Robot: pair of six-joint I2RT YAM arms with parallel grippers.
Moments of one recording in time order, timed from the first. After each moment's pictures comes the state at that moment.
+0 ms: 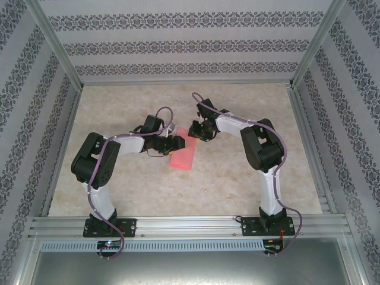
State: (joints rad) left arm -0.37 1.85 0.97 -0.04 0.70 -0.64; right arm 0.47 2.14 1.48 -0.47 -0.32 0.68
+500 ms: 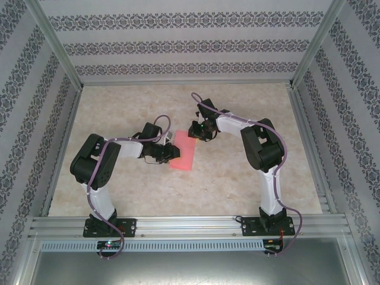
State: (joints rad) left arm -0.37 1.84 0.86 -0.02 0.72 -0.71; right arm 0.47 2.14 1.47 -0.45 -0.39 0.62
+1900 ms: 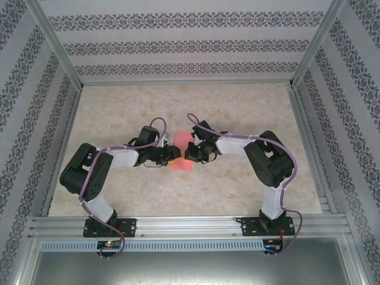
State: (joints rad) left arm -0.41 1.69 0.73 0.13 0.70 -0.85; right arm 0.62 1.92 1.08 -0.25 -0.44 0.79
